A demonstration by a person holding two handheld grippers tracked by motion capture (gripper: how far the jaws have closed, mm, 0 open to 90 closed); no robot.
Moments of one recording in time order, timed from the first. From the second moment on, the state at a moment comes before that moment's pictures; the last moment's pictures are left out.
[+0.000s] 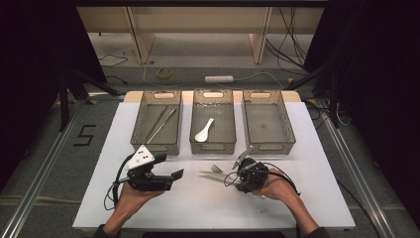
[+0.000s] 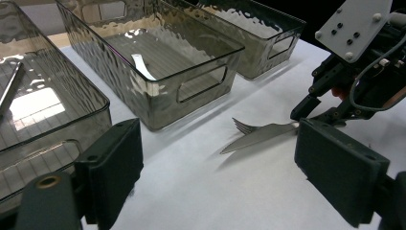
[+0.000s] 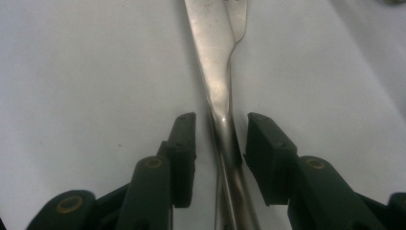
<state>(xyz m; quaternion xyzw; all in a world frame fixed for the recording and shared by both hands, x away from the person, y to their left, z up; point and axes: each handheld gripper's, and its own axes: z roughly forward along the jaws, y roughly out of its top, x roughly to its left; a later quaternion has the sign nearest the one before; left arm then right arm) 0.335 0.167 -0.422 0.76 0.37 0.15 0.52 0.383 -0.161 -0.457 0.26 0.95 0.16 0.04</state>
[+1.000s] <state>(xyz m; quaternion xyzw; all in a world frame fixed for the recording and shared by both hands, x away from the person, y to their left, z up) 0.335 0.166 -0.421 0.76 0.36 0.15 0.52 0.378 -0.158 -0.452 0.19 0.97 0.15 0.07</state>
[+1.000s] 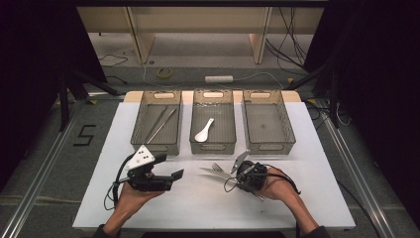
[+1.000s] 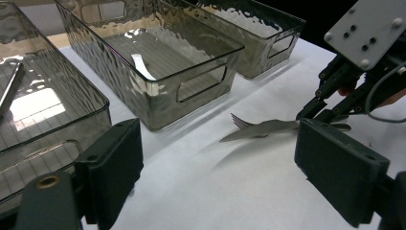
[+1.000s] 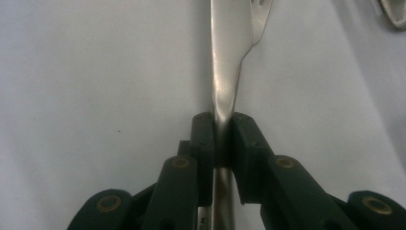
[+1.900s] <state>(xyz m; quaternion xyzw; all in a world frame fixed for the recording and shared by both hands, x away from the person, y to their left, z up) 0.335 0.170 -0.420 0.75 0.37 0.16 0.52 0.396 -0.204 -0.395 0.27 0.92 0.25 0.08</state>
